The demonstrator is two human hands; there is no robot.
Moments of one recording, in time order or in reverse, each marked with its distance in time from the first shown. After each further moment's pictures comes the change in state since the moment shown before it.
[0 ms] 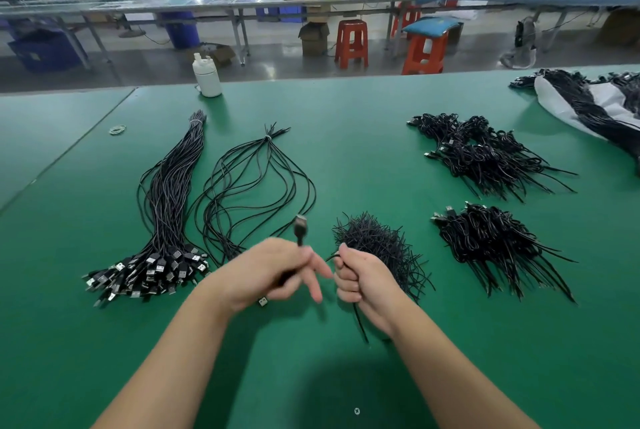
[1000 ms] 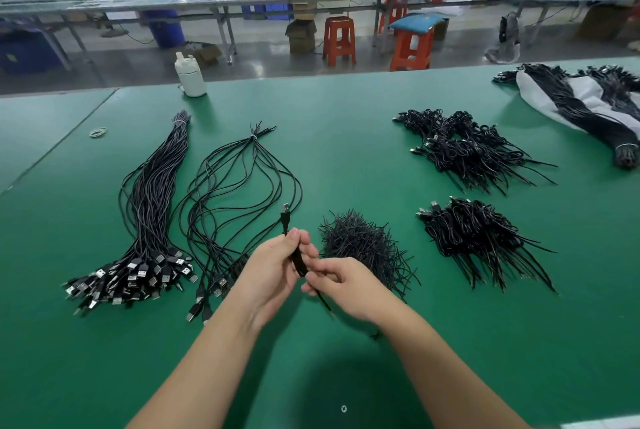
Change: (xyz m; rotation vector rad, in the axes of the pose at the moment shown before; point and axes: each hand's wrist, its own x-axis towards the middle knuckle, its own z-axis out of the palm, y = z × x) left_hand 0.034 -0.014 0.047 -0.626 0.461 0.032; right_hand -0.014 -0.009 -0.003 -0.681 -0.095 -0.098
